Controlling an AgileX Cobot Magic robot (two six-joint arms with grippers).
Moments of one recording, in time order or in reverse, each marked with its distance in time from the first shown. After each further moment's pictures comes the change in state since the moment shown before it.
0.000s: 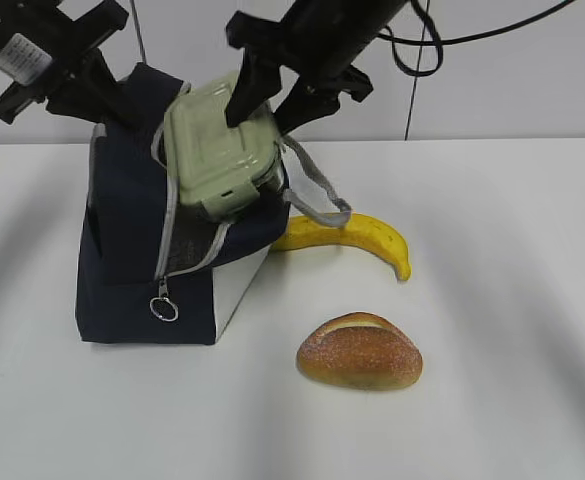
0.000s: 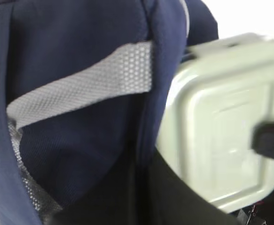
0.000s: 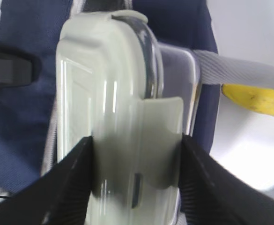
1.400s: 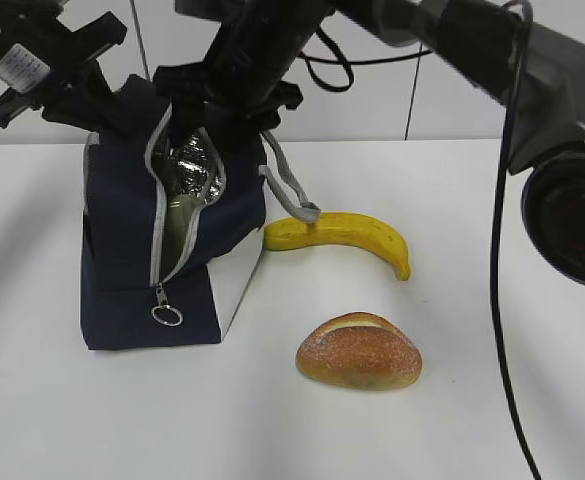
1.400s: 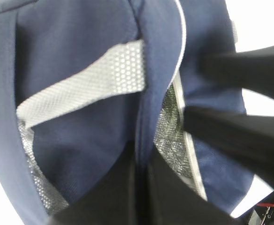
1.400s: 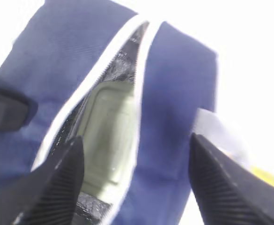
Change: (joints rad) left arm 0.007 0.013 0.000 0.043 -0.011 0.004; right arm 0.136 0.272 -0.390 -0.225 -0.006 0.081
